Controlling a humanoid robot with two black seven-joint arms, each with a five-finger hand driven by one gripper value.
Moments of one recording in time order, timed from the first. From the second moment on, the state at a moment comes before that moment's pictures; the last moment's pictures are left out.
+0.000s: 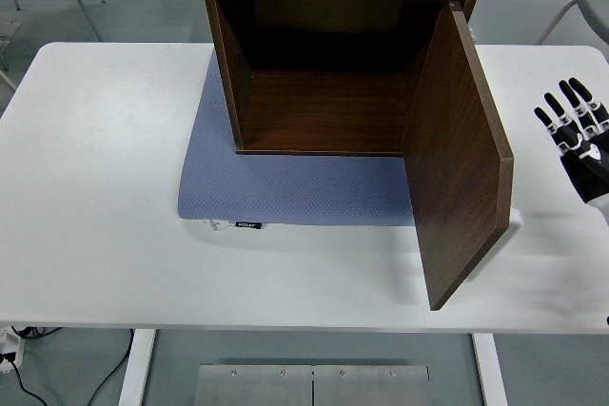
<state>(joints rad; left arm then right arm) 0.14 0.00 -0.17 -0.16 0.09 0.12 -0.05 0.19 -0.29 1.47 1.04 -0.55 0.61 0.31</state>
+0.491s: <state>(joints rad) 0.14 0.00 -0.17 -0.16 0.09 0.12 -0.05 0.19 -0.30 1.48 1.04 -0.55 0.61 0.31</state>
